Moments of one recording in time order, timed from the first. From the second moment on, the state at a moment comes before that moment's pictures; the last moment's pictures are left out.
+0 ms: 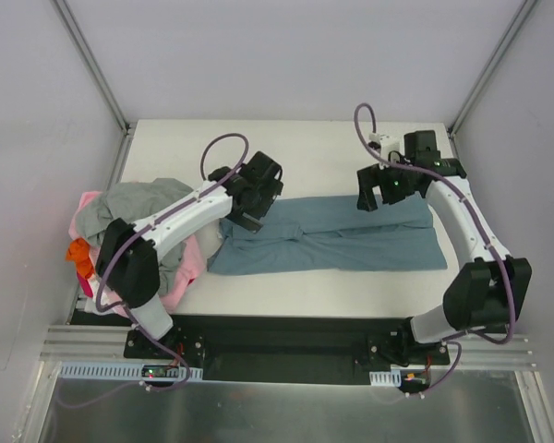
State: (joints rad) left arm -0.69 1.64 1.38 -0.82 -0.26 -1.65; right arm 0.13 1.51 1.38 -0.88 -0.31 -0.15
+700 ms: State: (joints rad) left arm -0.71 1.89 1.48 -1.08 -0.25 -1.96; right arm 0.12 1.68 1.12 -0.71 -0.42 -1.12
